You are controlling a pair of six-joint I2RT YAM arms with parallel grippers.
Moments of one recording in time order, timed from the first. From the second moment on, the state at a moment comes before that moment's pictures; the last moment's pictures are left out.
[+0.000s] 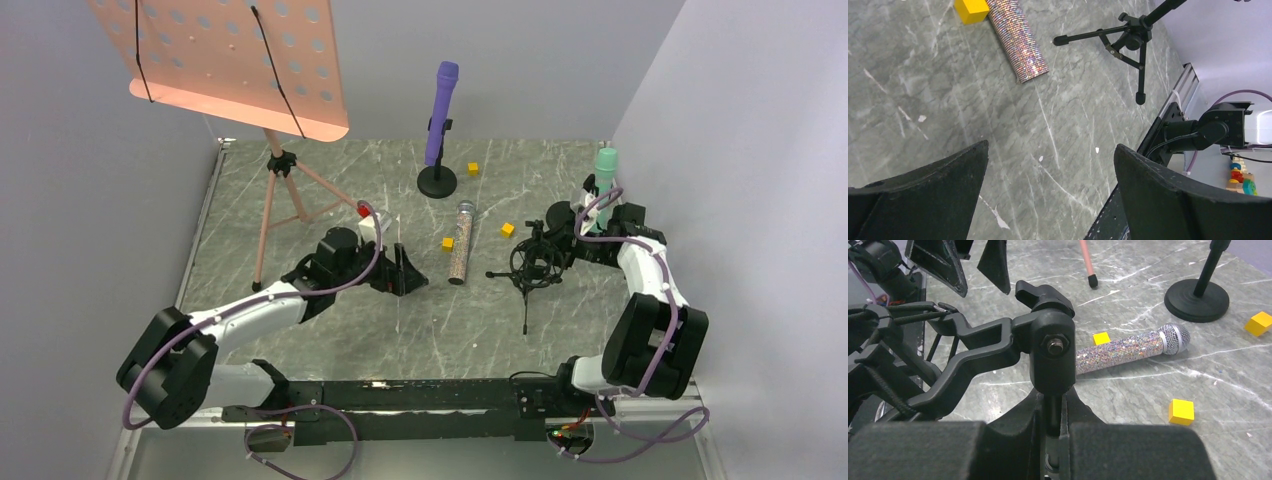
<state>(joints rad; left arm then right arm) -0.65 1.24 0.58 0.26 0.38 -0.55 -0.33 1.36 0.89 -0.80 -1.48 -1.15</state>
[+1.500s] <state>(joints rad) -0.74 1.17 0.56 0.22 0.29 -0.54 -0.22 1.62 1.04 -1.49 -1.49 -1.95</state>
